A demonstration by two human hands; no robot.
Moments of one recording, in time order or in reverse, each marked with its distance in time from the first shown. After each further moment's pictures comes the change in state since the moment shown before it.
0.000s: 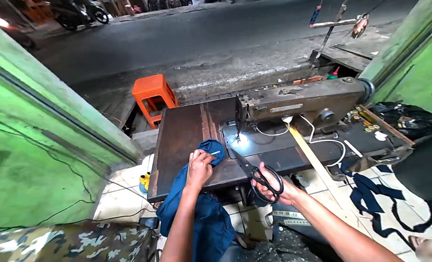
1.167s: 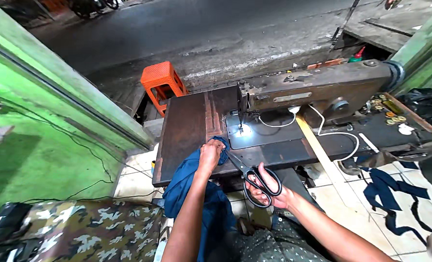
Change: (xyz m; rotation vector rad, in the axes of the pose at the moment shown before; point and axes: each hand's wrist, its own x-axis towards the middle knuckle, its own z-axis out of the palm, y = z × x) left_hand 0.038 0.038 0.006 -0.115 -0.378 -0.453; right_hand 0.015 0.039 -0.003 0.255 -0.352 0.008
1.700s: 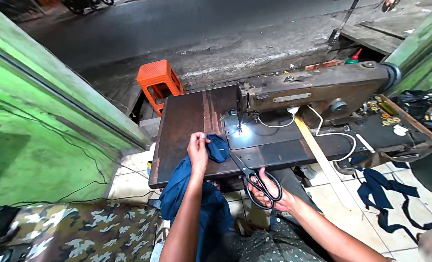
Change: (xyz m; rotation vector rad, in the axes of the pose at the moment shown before) left_hand -0.004 -0.009 -0.004 -0.721 0.561 -0.049; right_hand -0.007 0.010 -0.010 -0.044 0.095 -0.033
